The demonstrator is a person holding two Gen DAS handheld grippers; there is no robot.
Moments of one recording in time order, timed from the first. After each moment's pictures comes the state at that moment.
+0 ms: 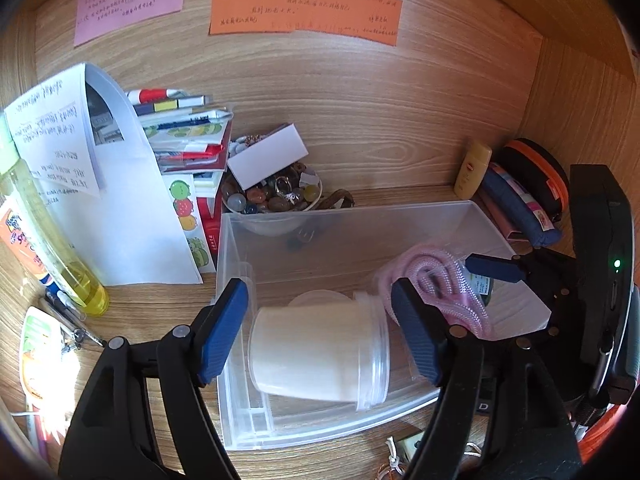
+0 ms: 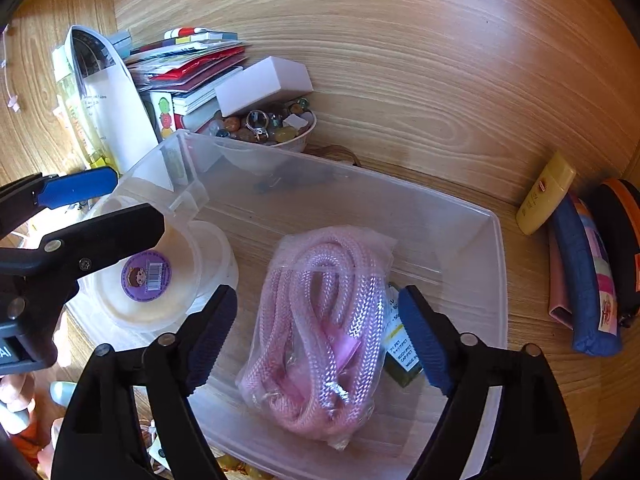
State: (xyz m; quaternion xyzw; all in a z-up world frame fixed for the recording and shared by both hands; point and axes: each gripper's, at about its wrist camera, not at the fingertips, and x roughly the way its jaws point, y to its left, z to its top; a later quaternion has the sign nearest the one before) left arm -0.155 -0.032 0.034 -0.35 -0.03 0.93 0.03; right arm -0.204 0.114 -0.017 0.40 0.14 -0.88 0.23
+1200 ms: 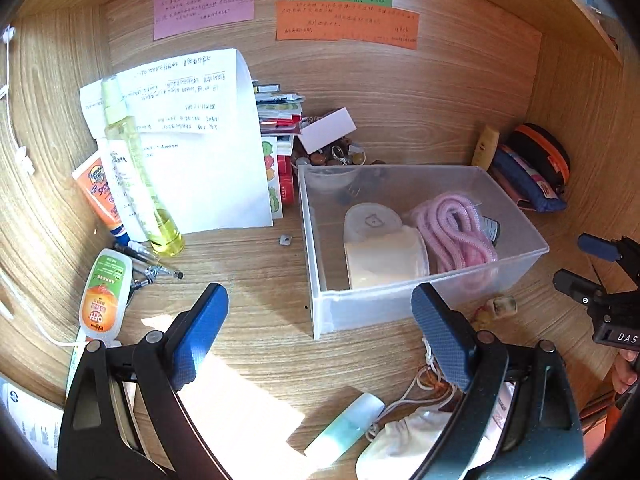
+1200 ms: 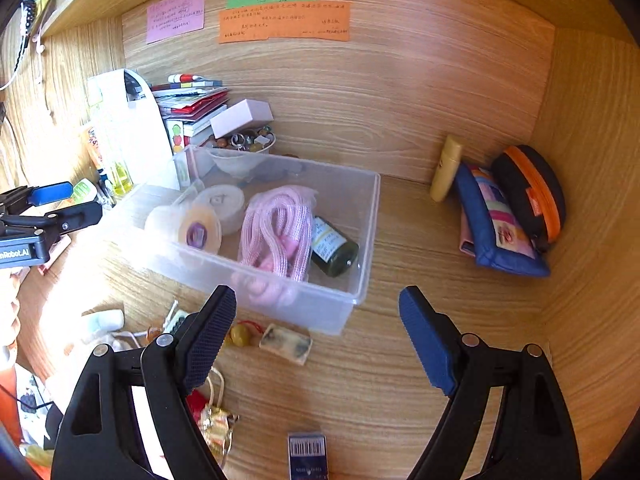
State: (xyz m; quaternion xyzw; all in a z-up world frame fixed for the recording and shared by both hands) left arm -0.060 -0.059 0.043 -0.36 -0.02 0.93 -0.02; right arm -0.101 0.199 0.021 0.35 0.10 -0.91 0.18
